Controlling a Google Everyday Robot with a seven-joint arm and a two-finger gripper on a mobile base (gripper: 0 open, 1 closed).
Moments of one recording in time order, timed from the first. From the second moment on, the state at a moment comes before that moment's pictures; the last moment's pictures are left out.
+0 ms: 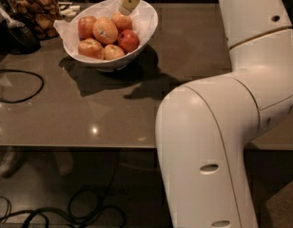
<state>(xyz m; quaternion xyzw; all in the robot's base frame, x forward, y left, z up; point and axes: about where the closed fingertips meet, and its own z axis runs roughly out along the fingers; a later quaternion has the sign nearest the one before) 0.701 0.026 1.051 -0.62 0.71 0.11 0.32</state>
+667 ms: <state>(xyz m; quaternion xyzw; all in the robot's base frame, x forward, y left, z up) 0.713 0.041 1.034 -0.61 0.72 0.11 0.31</state>
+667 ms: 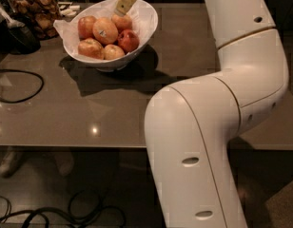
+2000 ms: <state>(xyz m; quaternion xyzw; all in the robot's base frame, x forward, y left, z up) 0.721 0.067 1.009 -0.64 0.71 0.10 0.28</state>
